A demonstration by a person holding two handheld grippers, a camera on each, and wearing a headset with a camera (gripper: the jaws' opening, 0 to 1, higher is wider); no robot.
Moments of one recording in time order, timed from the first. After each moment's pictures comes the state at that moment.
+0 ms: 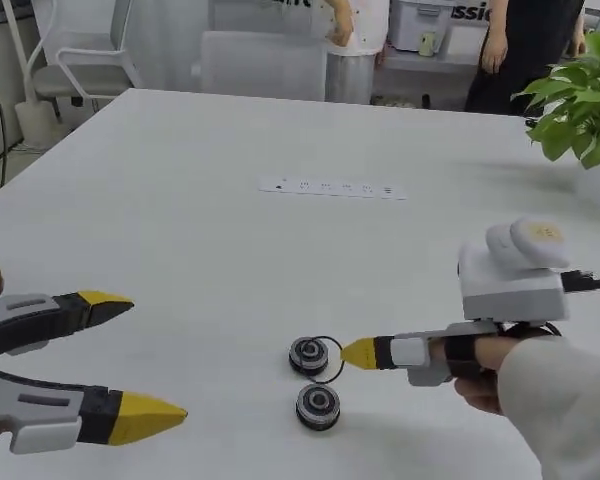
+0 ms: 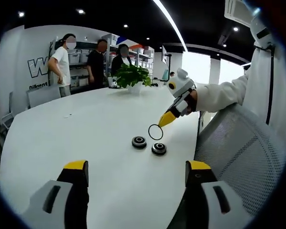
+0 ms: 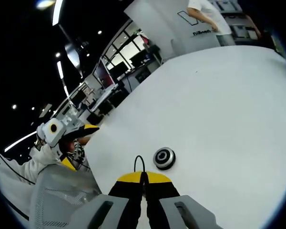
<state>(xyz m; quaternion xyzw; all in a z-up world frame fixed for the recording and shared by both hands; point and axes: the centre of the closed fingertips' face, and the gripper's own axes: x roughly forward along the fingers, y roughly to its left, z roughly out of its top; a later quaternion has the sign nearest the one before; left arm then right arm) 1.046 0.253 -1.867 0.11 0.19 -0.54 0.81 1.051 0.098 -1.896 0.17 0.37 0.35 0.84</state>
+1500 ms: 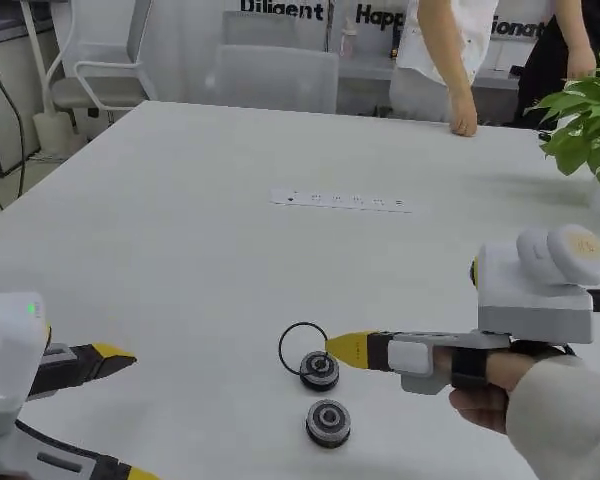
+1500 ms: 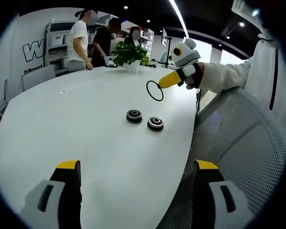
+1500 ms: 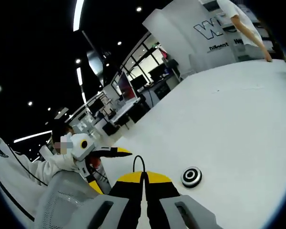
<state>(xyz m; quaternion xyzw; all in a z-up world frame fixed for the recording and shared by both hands) 1.034 0.261 -1.912 0.13 0.27 -0.54 0.79 1.046 0.136 -1.850 0.19 0.28 0.42 0.84</state>
